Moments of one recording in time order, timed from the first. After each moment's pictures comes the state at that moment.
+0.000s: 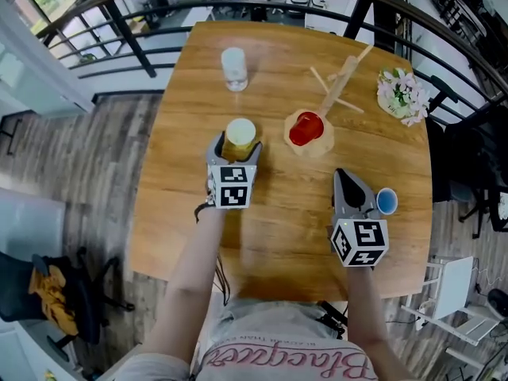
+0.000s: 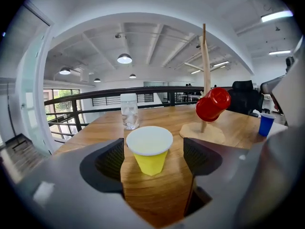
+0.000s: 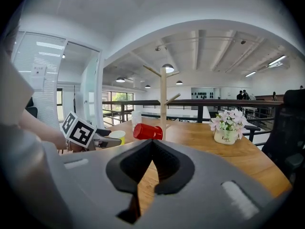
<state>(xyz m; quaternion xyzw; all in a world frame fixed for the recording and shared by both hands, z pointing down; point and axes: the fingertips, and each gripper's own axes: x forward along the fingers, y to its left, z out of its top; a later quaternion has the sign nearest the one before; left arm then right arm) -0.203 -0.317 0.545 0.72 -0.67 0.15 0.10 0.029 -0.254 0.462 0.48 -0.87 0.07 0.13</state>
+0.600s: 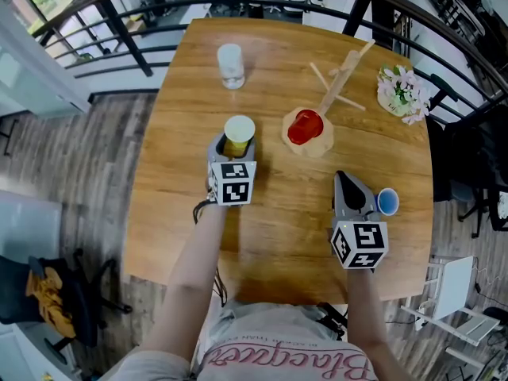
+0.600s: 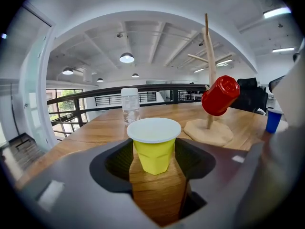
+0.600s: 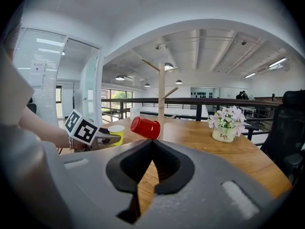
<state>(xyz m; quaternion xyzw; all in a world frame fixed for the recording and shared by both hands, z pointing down) -0.204 -0.332 0.567 0.71 -0.68 0.16 0.10 0.035 -0.257 0.481 0.48 -0.86 0.07 0.14</state>
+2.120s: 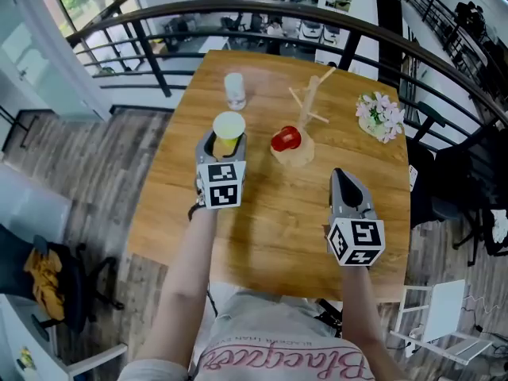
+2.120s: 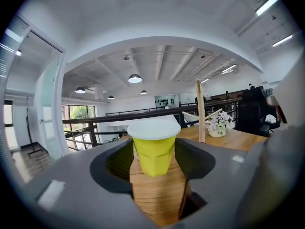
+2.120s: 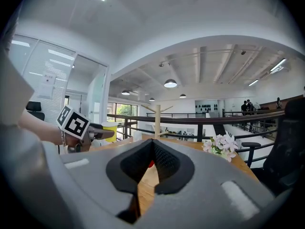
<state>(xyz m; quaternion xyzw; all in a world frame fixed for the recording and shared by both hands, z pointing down) -0.188 -0.271 0.401 0.67 -0.73 0.11 0.02 0.076 -0.230 0.370 0.46 -0.89 0.02 0.06</state>
